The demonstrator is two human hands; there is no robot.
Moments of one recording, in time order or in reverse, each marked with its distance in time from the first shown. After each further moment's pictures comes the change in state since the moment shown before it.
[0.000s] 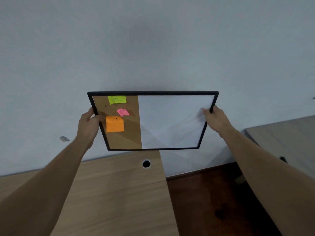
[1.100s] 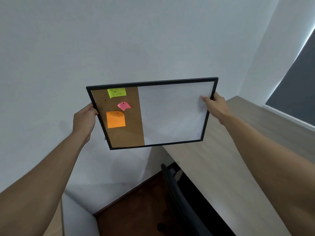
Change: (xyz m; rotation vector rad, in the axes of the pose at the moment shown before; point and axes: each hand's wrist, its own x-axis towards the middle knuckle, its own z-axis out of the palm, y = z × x) left_hand -0.109 0.158 0.520 -0.010 -0.324 0.113; right_hand 0.075 0.248 -0.524 0.173 0.348 0.070
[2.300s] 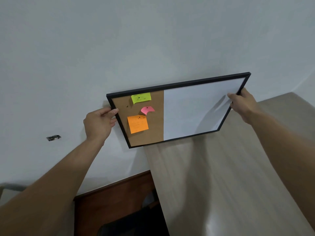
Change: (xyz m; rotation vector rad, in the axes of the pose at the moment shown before) left_hand 0.148 -0.133 0.325 0.008 0.264 -0.179; right_hand 0.413 0.239 0.022 0.042 -0.154 0.131
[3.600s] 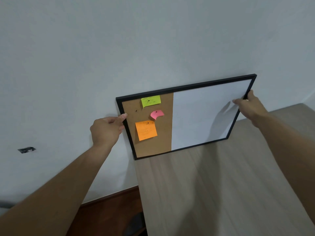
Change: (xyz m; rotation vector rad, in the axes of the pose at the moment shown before) left_hand 0.015 -0.014 0.089 0.134 0.007 -0.001; right_hand 0.109 0.034 -0.024 -0.168 -0.033 0.047
